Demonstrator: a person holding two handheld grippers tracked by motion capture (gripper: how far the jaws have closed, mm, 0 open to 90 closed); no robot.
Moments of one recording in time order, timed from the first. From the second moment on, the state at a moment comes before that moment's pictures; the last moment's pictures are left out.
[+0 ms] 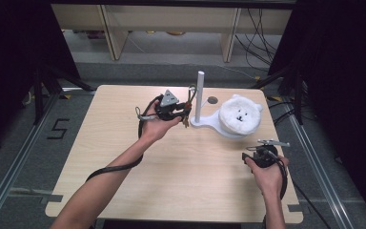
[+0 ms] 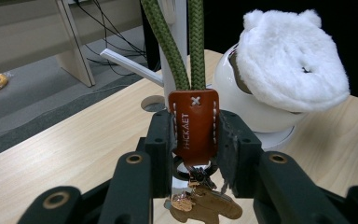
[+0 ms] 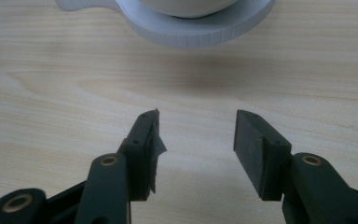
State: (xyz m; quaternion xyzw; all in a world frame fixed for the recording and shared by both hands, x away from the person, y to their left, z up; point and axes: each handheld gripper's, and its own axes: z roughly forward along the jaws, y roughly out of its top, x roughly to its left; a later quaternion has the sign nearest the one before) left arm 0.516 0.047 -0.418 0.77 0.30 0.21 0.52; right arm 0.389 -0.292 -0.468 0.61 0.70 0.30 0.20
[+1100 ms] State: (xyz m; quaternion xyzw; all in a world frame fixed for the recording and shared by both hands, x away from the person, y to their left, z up) left arm 0.524 0.036 -0.430 0.78 0.30 0.21 0.51; right arm 0.389 -0.287 -0.470 0.63 0.68 0.31 0.19
